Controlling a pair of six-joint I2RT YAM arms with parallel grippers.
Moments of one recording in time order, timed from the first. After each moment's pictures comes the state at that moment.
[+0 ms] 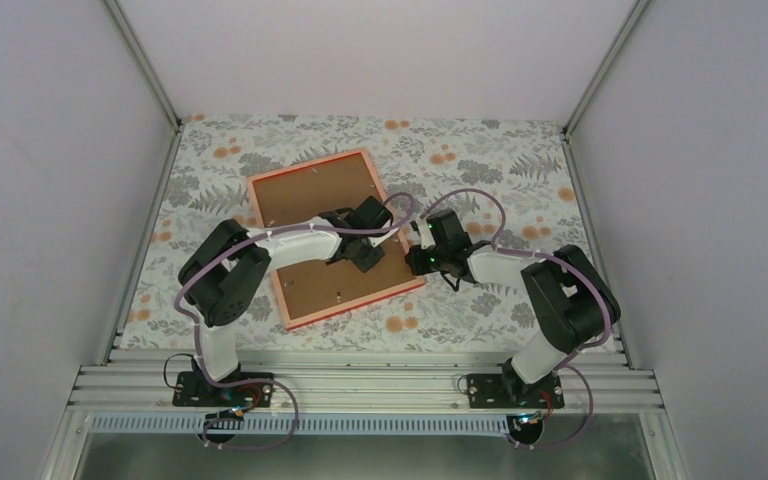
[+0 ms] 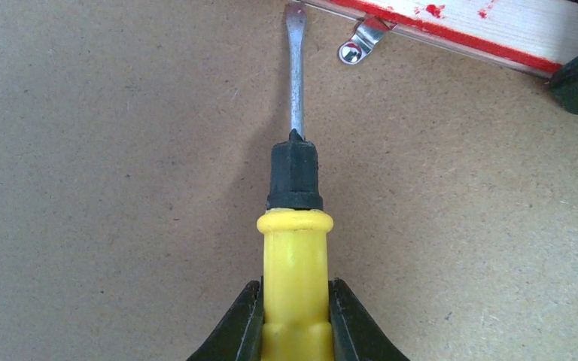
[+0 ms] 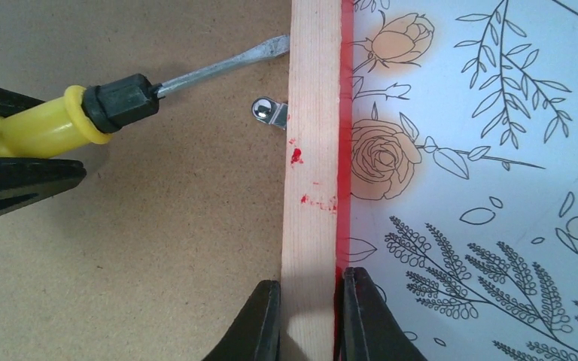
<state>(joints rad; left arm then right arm) -0.79 1.89 1.22 -0.46 -0.12 0.07 0.52 1.62 0.70 -0.01 -0.22 0.28</state>
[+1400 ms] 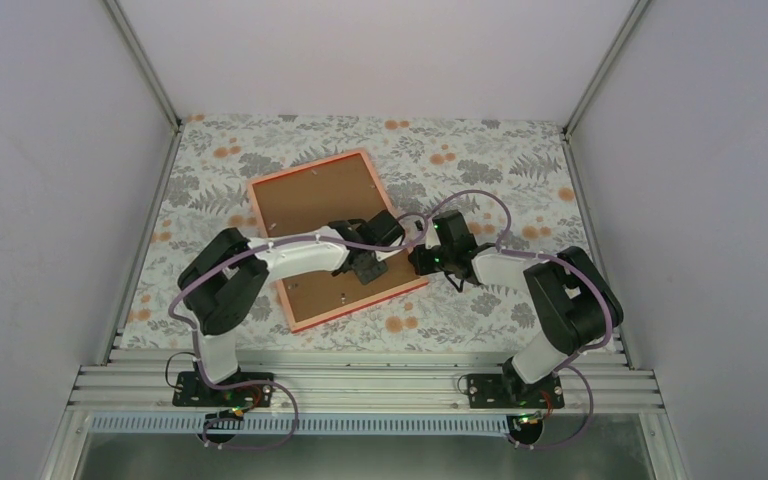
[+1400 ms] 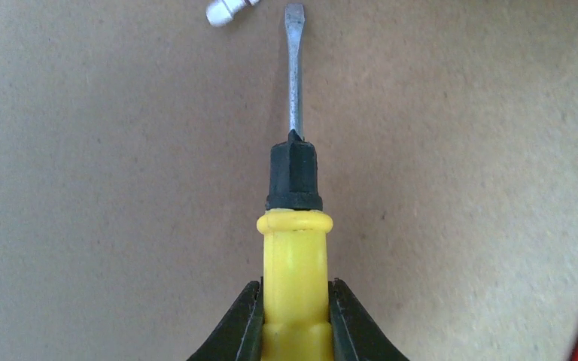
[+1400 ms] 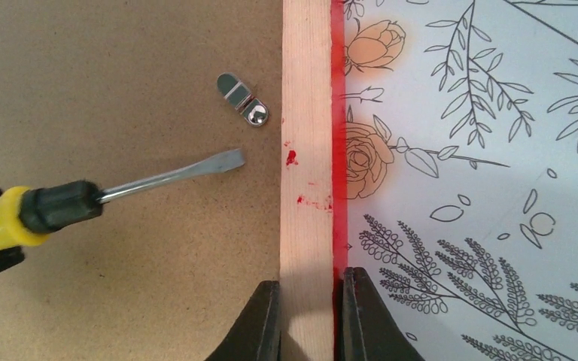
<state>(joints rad) -0.90 1.86 1.23 -0.57 -0.24 0.14 0.49 1.61 0.67 0.03 -0.23 0.27</state>
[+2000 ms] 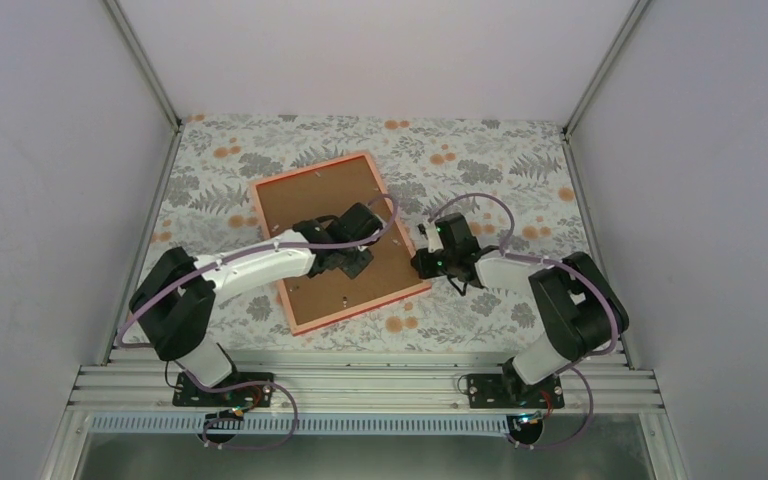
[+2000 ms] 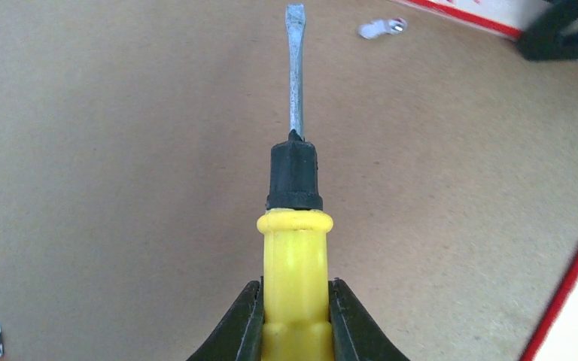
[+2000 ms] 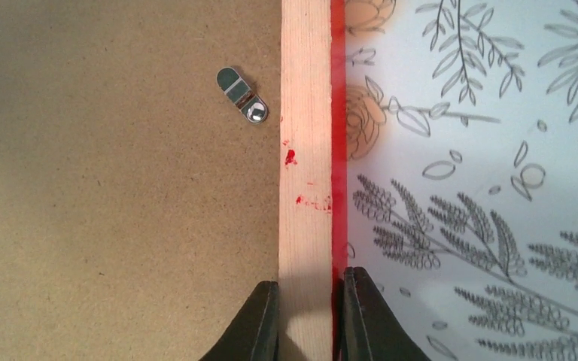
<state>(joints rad) -0.87 1.62 1.12 -0.59 -0.25 -0.01 0.49 1.58 0.65 0.01 -0.24 0.28</state>
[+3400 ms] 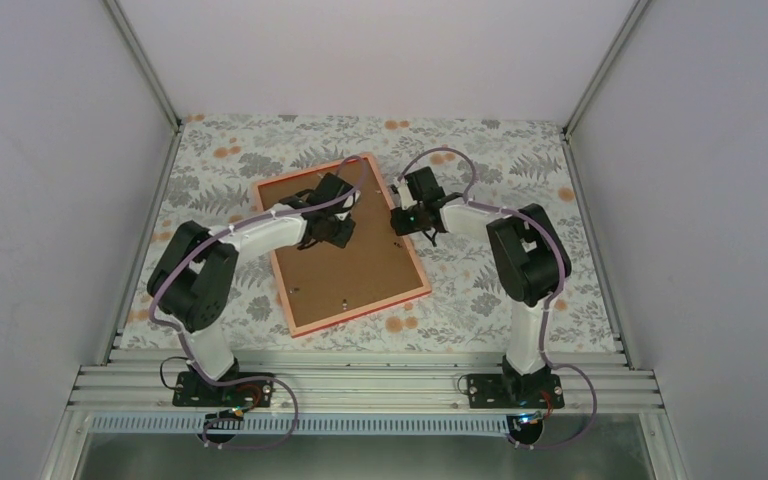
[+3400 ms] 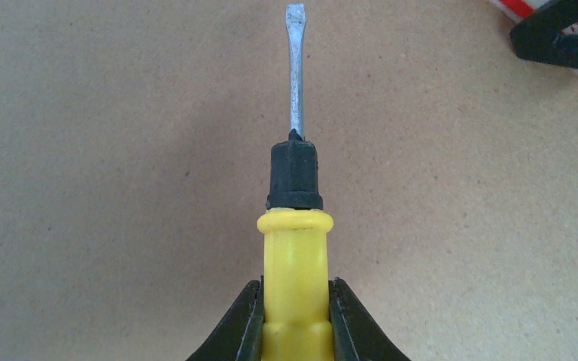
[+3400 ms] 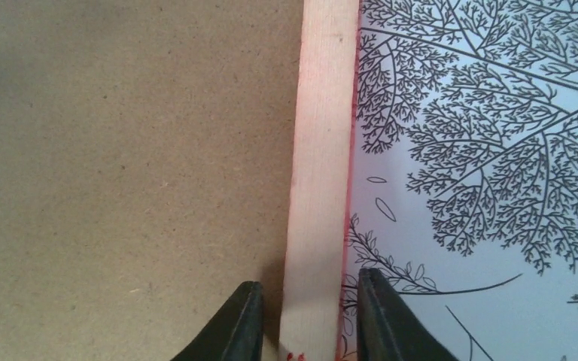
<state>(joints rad) -0.60 1.75 1.14 -0.44 -0.09 -0.12 0.49 1.98 1.22 -0.23 -0.15 0.16</state>
